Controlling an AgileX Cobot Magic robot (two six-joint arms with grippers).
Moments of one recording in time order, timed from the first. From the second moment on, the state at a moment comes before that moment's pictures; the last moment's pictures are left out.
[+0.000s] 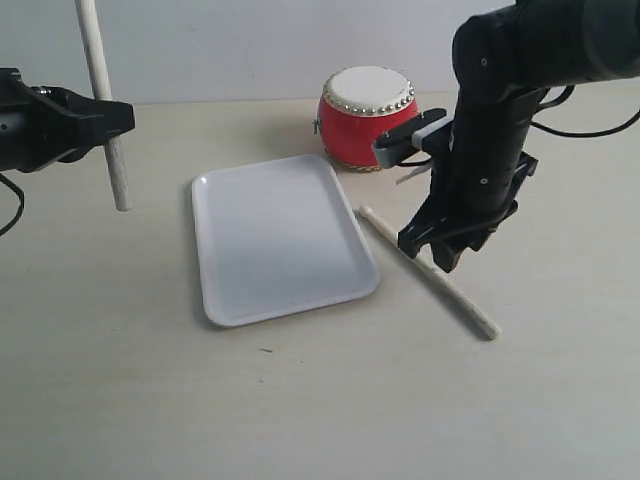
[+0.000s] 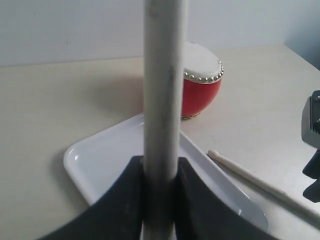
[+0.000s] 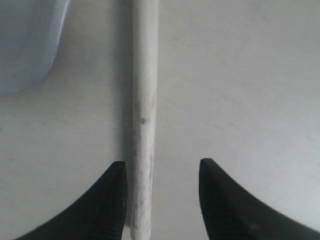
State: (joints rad) left arm -0.13 1.43 -0.67 1.19 -0.56 -1.21; right arm 0.45 1.96 -1.28 -0.06 0.96 -0.15
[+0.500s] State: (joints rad) left arm -0.13 1.43 -0.67 1.19 -0.56 -1.21; right arm 0.45 1.99 -1.21 0.02 0.93 -0.23
